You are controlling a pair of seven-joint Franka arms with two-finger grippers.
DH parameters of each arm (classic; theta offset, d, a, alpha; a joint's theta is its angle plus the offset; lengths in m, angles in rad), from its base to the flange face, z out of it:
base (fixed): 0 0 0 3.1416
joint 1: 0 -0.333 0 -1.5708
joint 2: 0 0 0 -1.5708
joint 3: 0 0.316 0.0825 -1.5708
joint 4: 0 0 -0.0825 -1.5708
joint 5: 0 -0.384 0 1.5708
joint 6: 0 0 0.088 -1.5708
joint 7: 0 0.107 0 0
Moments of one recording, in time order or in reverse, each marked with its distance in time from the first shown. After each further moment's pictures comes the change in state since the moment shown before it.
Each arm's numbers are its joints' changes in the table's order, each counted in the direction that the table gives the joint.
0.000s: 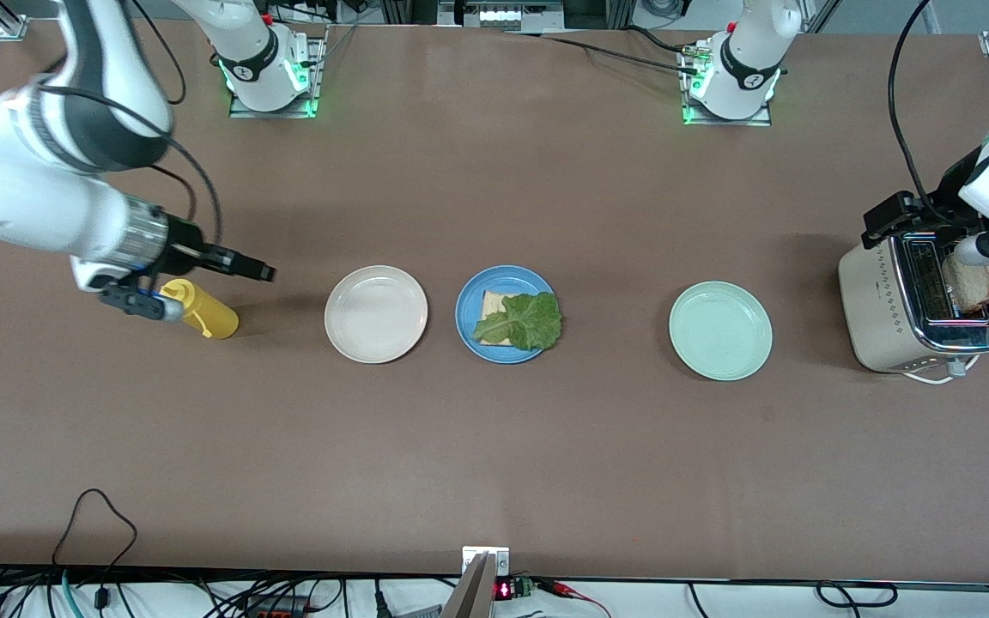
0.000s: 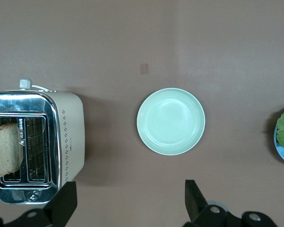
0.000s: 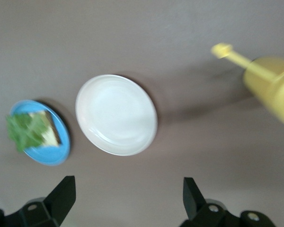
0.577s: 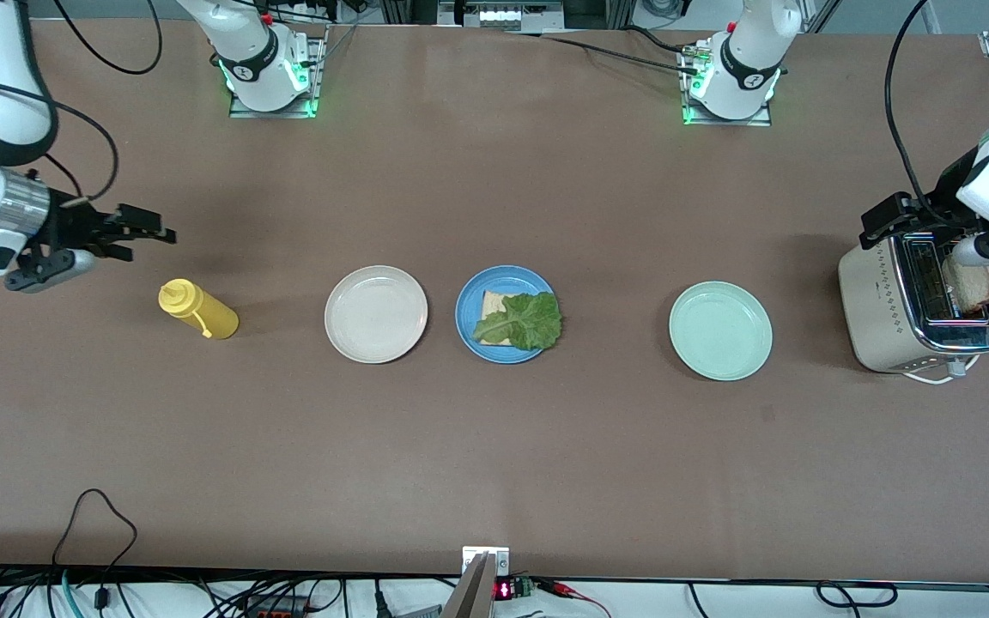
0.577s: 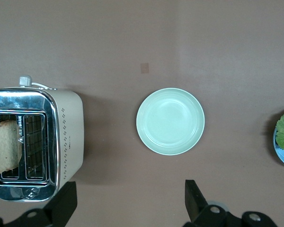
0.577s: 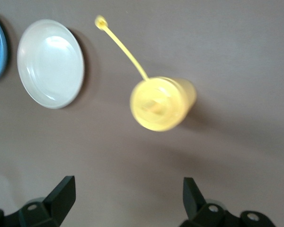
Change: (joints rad) left arm -0.005 0.001 -0.009 0.001 -0.002 0.008 -0.023; right arm 0.299 0.076 0.001 0.155 0.076 -0.004 -0.779
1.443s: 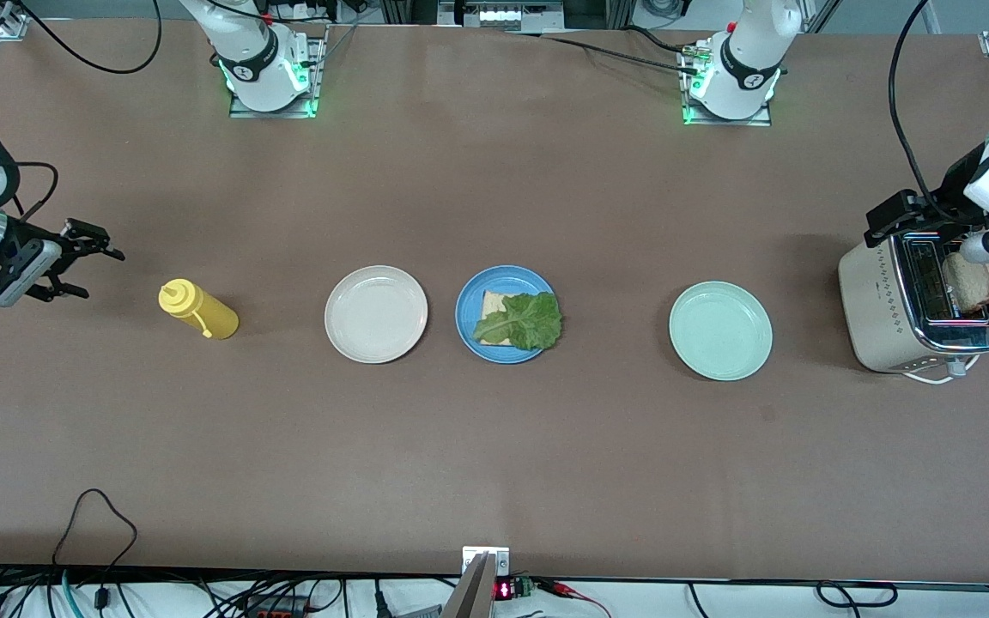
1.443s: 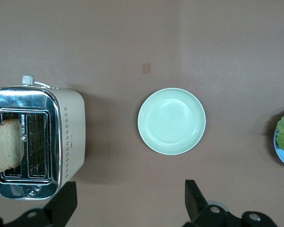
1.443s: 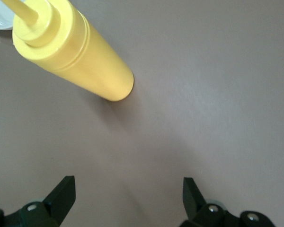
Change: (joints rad) left arm -0.006 0.006 0.000 0.001 0.000 0.005 0.000; right arm 0.277 -0.227 0.078 0.027 -0.071 -0.305 -0.841
